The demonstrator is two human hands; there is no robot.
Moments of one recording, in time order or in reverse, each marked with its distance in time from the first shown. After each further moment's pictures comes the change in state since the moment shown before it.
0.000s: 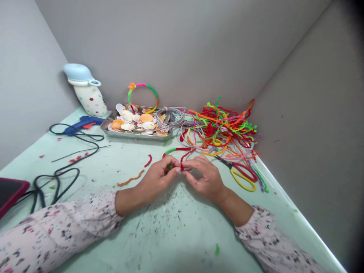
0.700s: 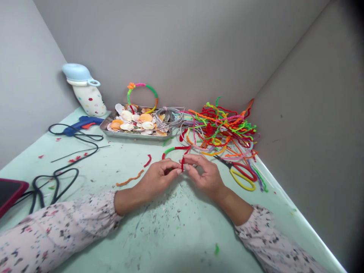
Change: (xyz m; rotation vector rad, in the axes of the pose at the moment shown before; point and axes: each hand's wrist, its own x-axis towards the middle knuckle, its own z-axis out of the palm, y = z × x) left_hand 0.004 -0.001 0.000 0.138 -0.008 0.040; right_hand -0.006 0.001 -0.001 0.090 0.007 0.252
